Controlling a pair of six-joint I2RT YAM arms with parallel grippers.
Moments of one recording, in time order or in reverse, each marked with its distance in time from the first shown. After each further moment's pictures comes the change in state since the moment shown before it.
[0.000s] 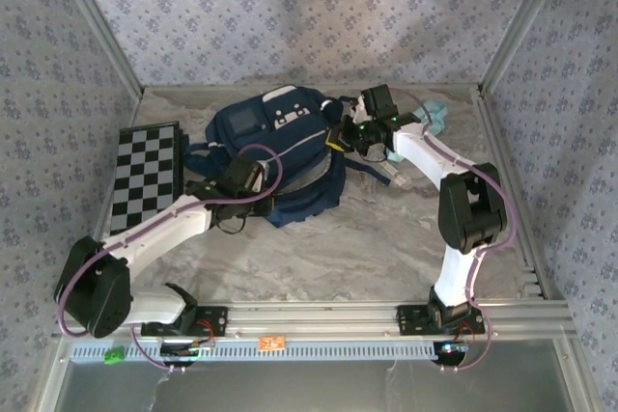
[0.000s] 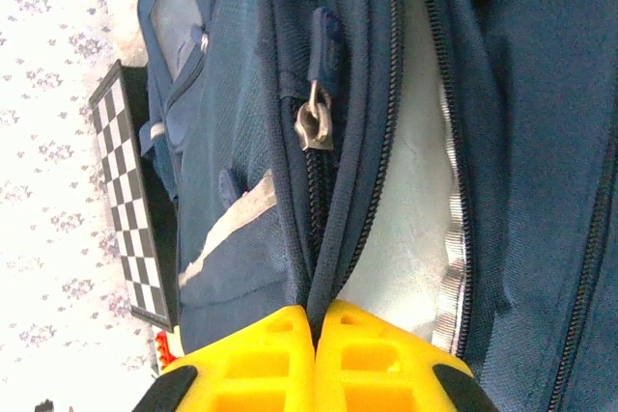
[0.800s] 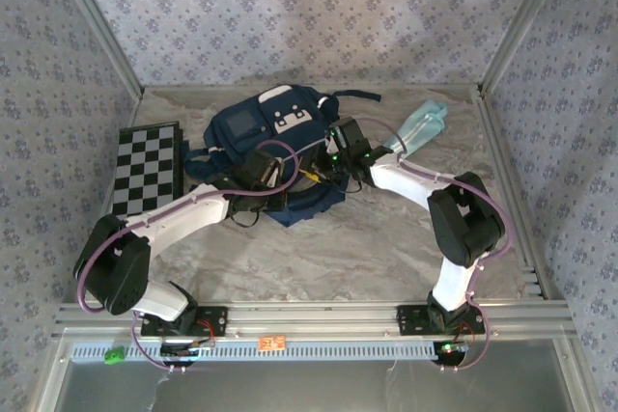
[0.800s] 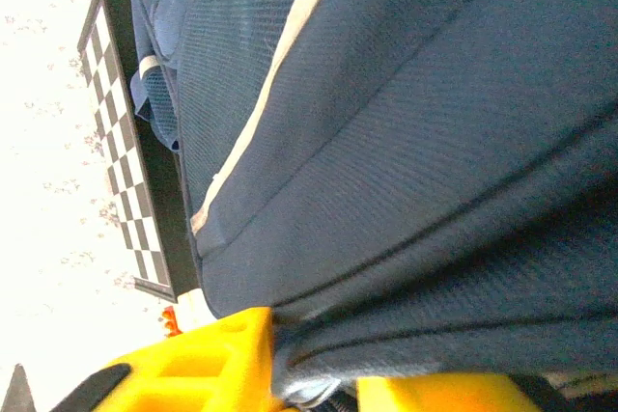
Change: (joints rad) left arm -0.037 0.131 0.088 0.026 0.004 -0.010; right arm 0.221 -0.072 -0.266 0.293 0.105 0.248
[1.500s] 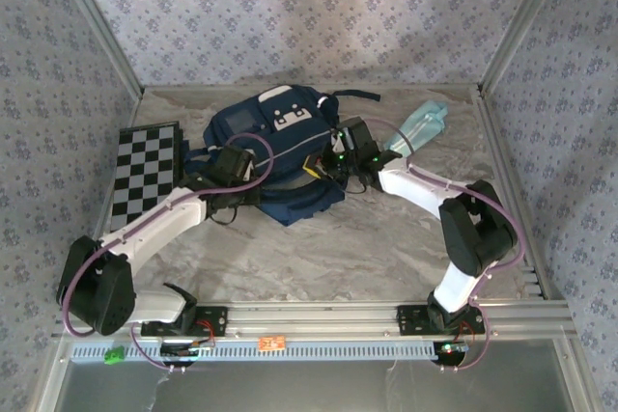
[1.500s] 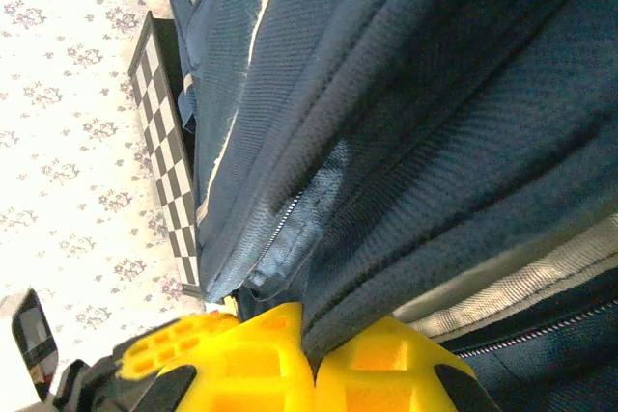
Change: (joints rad) left arm 0.156 -0.132 -0.042 -0.067 -0.109 0.057; right arm -0.014 -0.089 -0.072 0.059 -0.007 0.089
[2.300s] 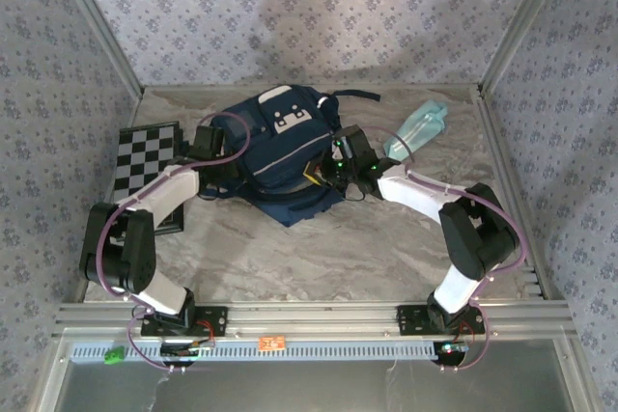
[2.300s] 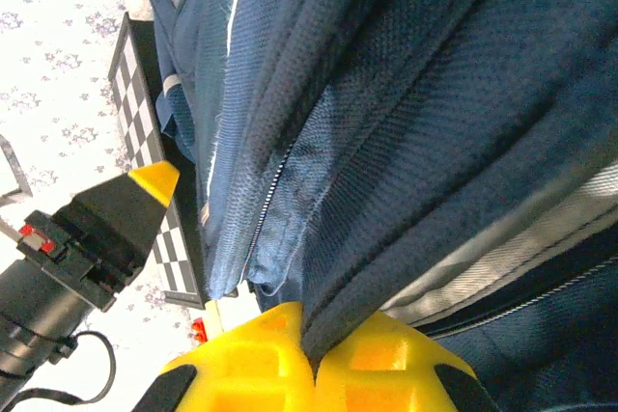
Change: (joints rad) left arm 0.268 0.220 0.063 0.211 -0.025 0.067; right arm 0.040 -0.021 -0.061 0.041 0.055 0.023
